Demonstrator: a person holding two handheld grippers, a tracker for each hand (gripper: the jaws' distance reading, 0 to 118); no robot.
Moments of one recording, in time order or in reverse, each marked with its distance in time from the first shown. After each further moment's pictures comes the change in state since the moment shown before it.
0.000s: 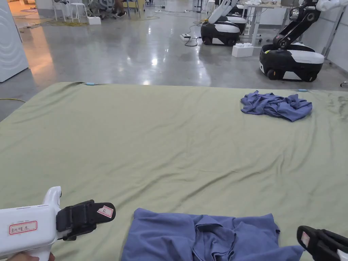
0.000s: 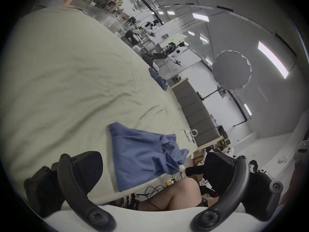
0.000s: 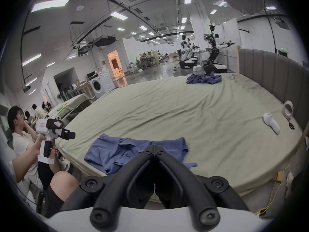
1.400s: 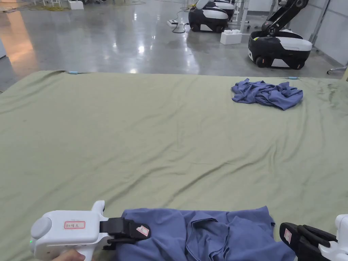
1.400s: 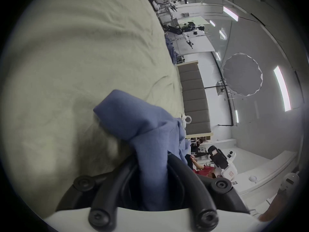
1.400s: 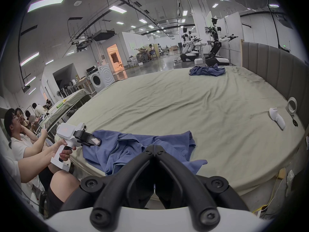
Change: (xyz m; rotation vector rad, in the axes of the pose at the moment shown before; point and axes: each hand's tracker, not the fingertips) left arm -0.063 -0.017 -0.131 -0.266 -0.134 0.285; right arm -0.002 -0.004 -0.024 -0.066 -0.002 -0.025
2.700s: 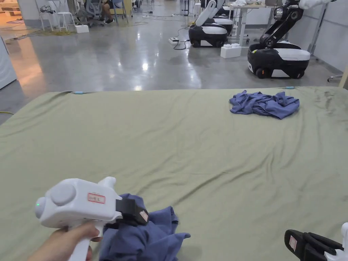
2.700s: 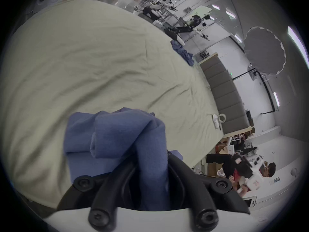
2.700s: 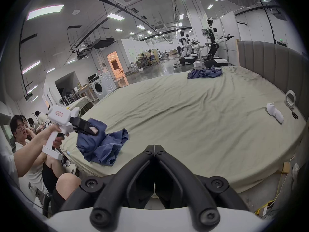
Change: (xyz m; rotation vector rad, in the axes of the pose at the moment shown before) left arm 0.132 0.005 0.003 0.042 0.448 -0.221; right arm 0.016 -0.011 0.030 0.056 0.024 -0.053
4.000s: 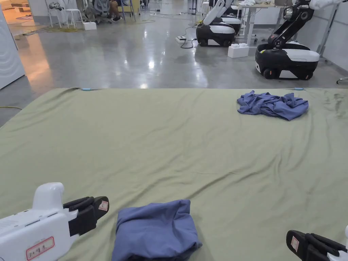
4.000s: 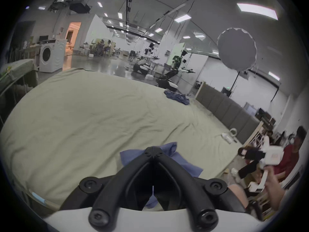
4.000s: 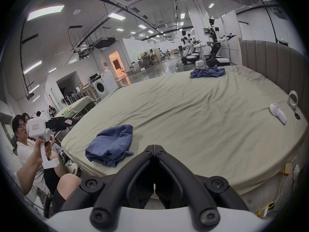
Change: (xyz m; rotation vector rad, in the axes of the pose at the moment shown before) left arm -0.020 -0.068 0.115 0.543 0.135 -0.300; right arm -0.011 0.005 -0.011 -0.007 0.022 0.004
